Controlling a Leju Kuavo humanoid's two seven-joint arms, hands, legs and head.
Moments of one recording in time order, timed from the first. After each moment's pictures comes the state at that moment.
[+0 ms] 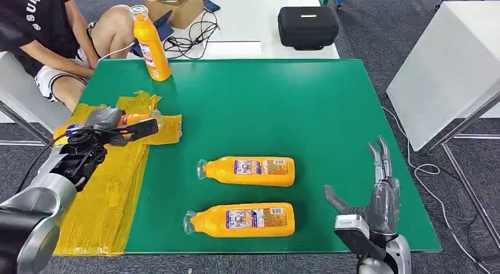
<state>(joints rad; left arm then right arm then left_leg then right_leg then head) -0.85 0.23 -0.27 -0.45 -1.23 -0.01 0.03 0.12 0.01 0.12 -1.73 0.64 -0.44 -0.39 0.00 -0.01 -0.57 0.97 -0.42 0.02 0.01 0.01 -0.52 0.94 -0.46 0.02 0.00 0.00</state>
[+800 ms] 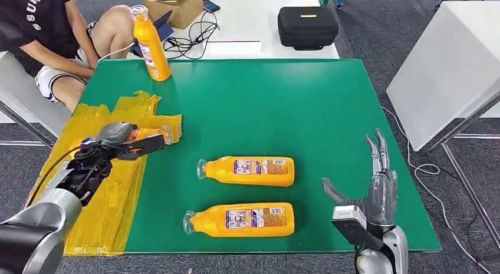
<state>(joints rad) -0.75 0.21 -0.25 -0.50 -1.20 -0.01 -0.09 0.06 0.02 0.13 -1.69 0.64 -0.43 -0.39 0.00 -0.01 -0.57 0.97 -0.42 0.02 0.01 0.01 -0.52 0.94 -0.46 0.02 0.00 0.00</state>
